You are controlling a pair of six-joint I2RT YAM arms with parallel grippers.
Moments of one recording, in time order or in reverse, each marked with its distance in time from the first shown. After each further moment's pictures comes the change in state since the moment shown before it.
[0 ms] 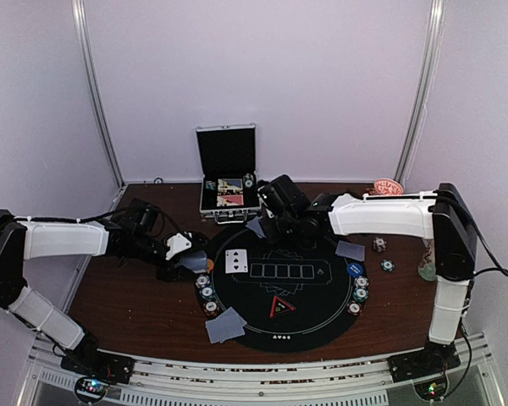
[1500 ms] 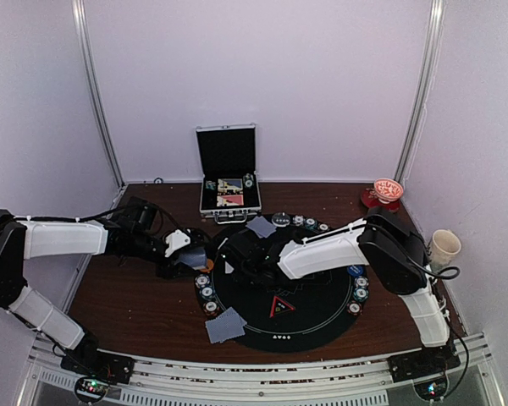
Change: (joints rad) left arm 0.017 0.000 0.004 0.019 0.000 -0.022; right arm 0.175 0.343 0.078 0.134 0.167 -0.257
